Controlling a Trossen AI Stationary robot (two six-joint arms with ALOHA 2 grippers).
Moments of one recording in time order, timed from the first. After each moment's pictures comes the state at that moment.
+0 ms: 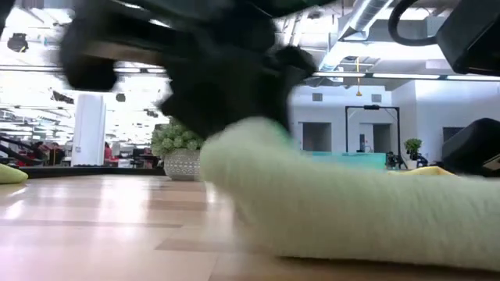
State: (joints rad) left arm -0.42 2.17 1.60 -0.50 -0.12 0.21; right arm 0.69 1.78 0.82 0.04 -0.18 0.67
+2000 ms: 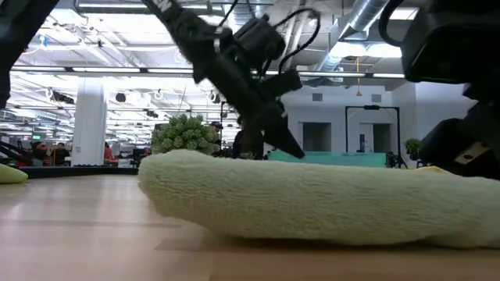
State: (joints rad) left arm 0.07 1.99 1.29 -0.06 -0.02 0.32; right arm 0.65 1.78 0.82 0.05 -0.01 0.78
